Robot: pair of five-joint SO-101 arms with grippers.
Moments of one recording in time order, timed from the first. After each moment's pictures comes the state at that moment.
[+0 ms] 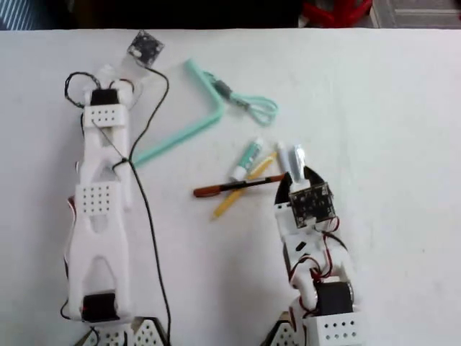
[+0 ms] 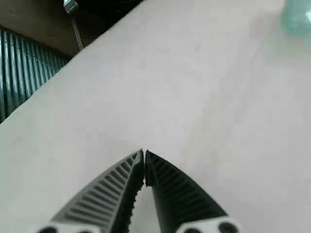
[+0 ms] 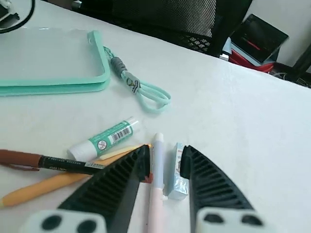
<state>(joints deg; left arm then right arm) -11.1 79.2 -76.7 54.3 -40.5 -11.7 -102.8 96.4 36.1 17.6</state>
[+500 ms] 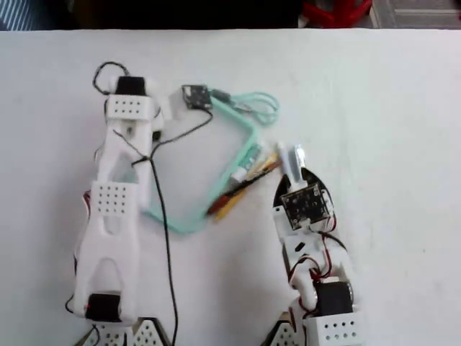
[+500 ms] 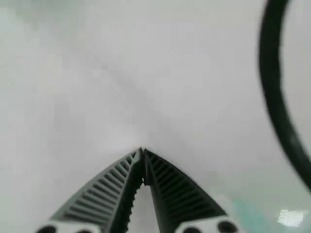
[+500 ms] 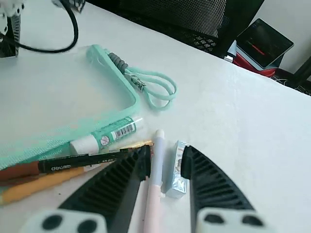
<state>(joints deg) -1.5 73.5 -77.5 99.8 -71.7 -12.0 -102.8 96.4 36.8 20.7</state>
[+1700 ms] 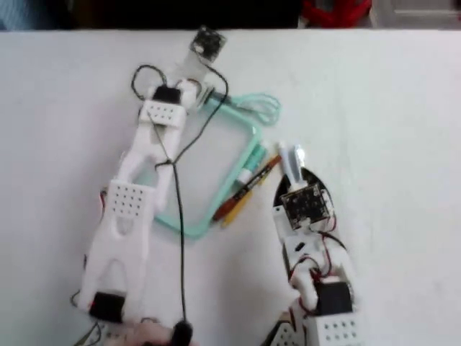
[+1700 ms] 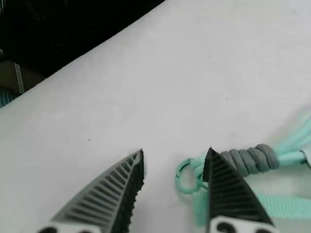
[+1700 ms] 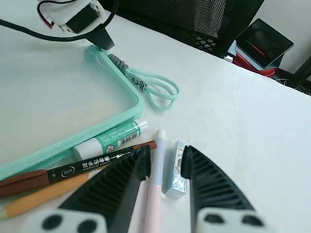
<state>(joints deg) 5.8 70.2 -65.5 47.0 -22.2 -12.0 -102.8 96.4 36.8 20.7</state>
